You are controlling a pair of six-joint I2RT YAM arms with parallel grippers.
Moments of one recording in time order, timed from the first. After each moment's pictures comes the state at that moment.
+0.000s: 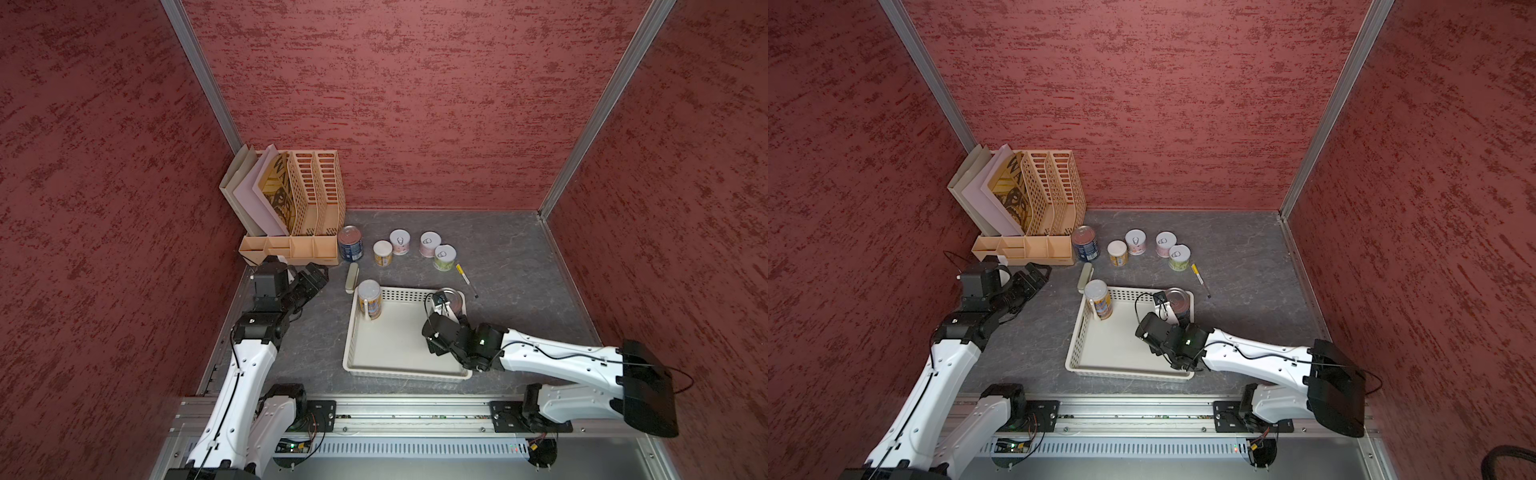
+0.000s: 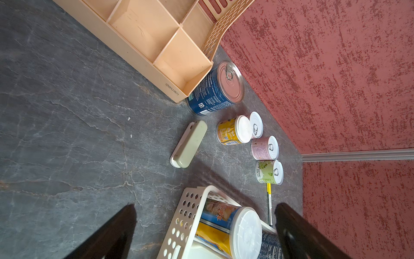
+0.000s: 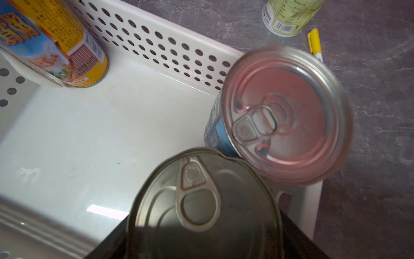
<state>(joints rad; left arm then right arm) 0.01 0.84 0.75 -0.52 0.22 -0.80 1.11 1.28 0.79 -0.59 0.50 0.68</state>
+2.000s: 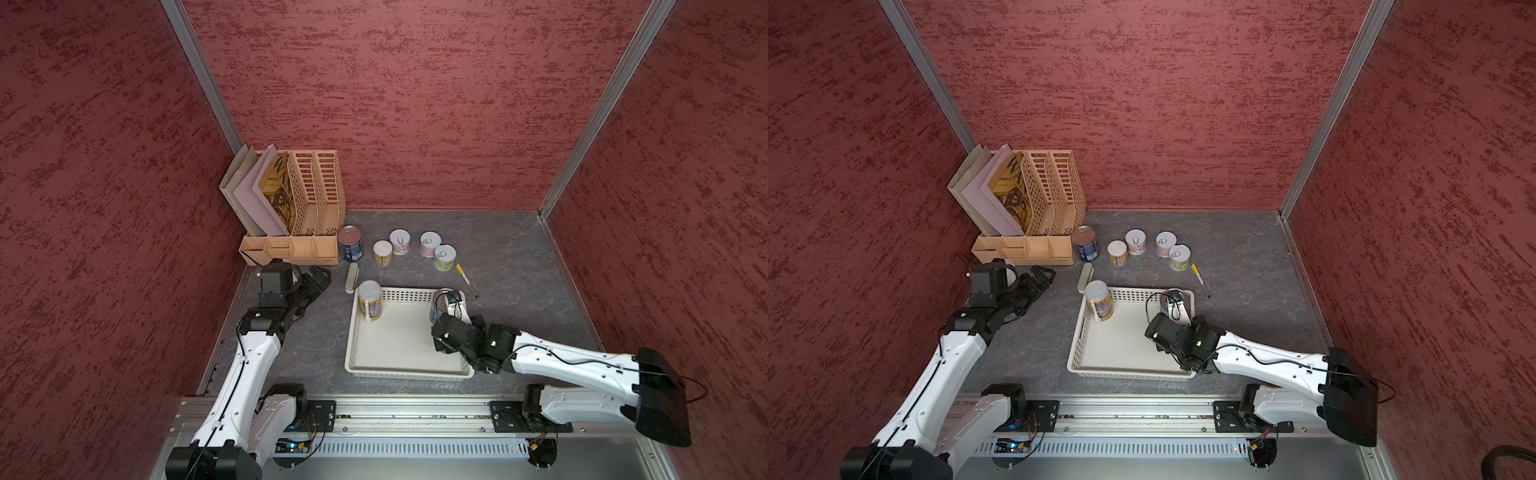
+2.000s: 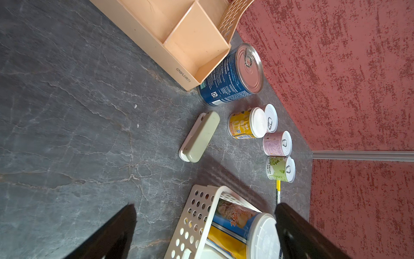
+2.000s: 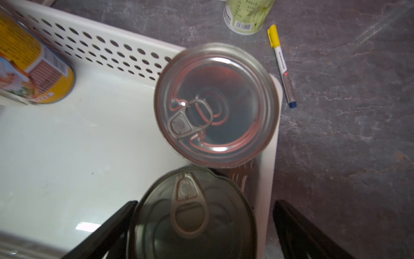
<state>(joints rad) 0.01 0.91 0.72 -0.50 0.24 -0.81 1.09 1.19 0.79 -0.67 0.57 0.72</state>
